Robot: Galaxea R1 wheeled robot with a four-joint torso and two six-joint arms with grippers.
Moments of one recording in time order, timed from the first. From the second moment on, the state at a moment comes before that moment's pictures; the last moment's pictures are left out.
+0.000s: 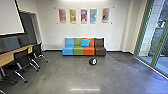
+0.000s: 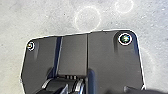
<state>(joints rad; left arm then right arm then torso) 1.48 2.97 -2.55 0.07 -0.03 0.00 -1.45 3.07 -2.77 0.04 0.00 0.01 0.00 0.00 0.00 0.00</state>
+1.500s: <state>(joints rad) 1.47 2.99 -2.55 0.09 -0.03 0.00 -1.45 3.08 -2.77 0.04 0.00 0.01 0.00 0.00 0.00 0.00</state>
